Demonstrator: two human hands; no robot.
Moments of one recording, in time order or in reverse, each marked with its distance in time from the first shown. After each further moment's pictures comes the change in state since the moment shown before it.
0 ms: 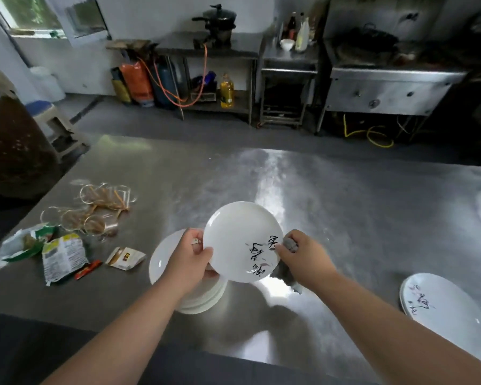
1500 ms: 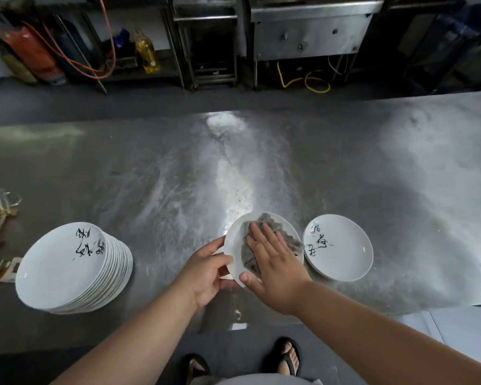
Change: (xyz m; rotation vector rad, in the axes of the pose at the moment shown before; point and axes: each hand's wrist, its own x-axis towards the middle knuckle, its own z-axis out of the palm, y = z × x) left_hand -0.048 -0.050 0.259 -0.292 -0.465 -0.374; right_hand -0.058 0.203 -0.083 -0.572 -0.086 -0.395
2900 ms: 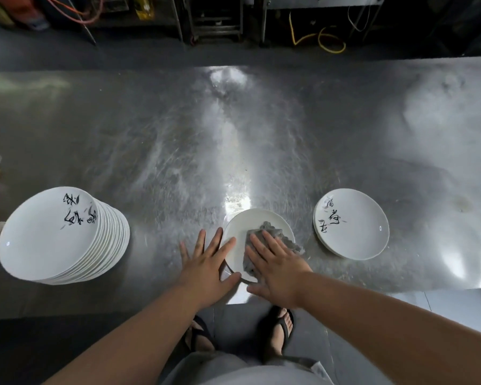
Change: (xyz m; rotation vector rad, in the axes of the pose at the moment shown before) left_hand 0.034 -0.090 -0.079 1.815 0.075 0.222; right_hand 0.002 0.015 0.075 -0.278 -0.510 -0.036
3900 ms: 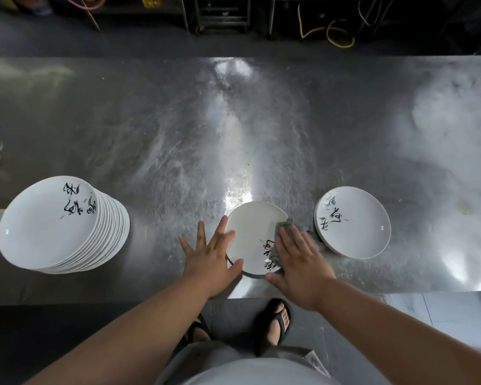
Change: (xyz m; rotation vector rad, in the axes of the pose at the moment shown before) left_hand 0.009 0.023 -0.007 -0.034 -0.004 -0.113; right_hand -0.033 0.021 0.004 0.084 0.058 0.203
